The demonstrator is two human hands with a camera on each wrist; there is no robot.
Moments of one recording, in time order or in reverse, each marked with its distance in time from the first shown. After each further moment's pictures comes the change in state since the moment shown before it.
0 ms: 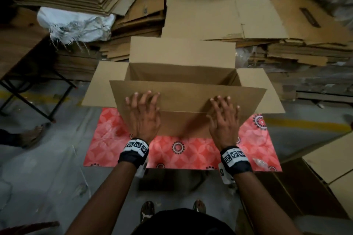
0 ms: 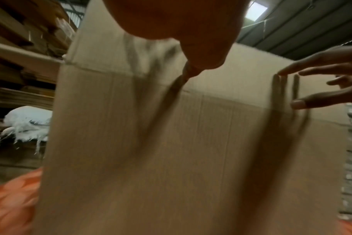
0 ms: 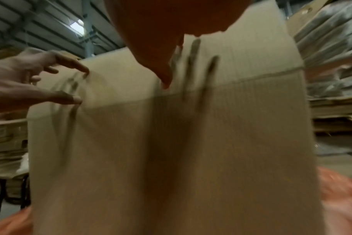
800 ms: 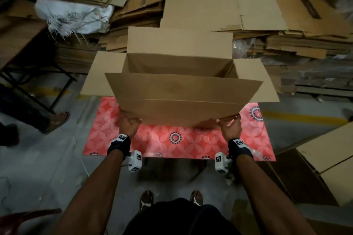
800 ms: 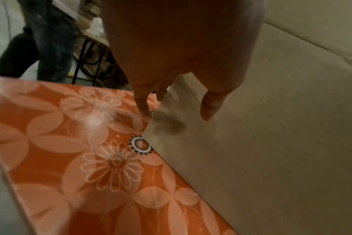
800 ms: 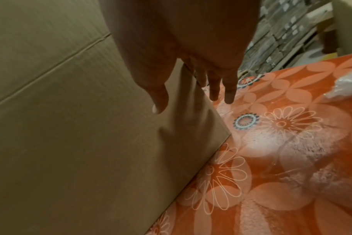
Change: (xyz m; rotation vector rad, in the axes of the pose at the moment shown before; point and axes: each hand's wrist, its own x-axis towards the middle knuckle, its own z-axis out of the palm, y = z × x) left_hand -0.063 -0.060 0.028 -0.704 -0.500 -0.991; right_hand -0.055 0.089 0.053 0.515 -0.249 0.902
